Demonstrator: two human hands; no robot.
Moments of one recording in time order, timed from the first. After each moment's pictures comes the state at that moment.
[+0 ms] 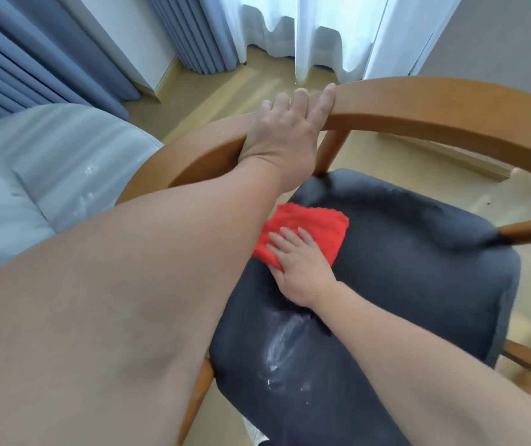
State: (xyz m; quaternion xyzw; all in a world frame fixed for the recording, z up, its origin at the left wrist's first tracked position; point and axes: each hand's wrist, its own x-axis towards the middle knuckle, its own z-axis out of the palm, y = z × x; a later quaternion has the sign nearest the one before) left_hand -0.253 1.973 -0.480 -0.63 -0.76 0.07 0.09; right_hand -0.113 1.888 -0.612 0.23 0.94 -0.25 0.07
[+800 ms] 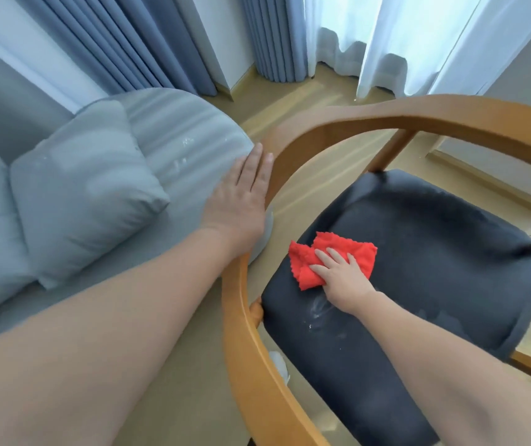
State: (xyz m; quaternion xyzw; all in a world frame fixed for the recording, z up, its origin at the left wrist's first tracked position) left_hand -0.283 1.729 -0.412 -0.52 -0.85 0.03 -0.03; right_hand -0.079 1.817 -0.590 0.18 0.93 -0.23 0.22
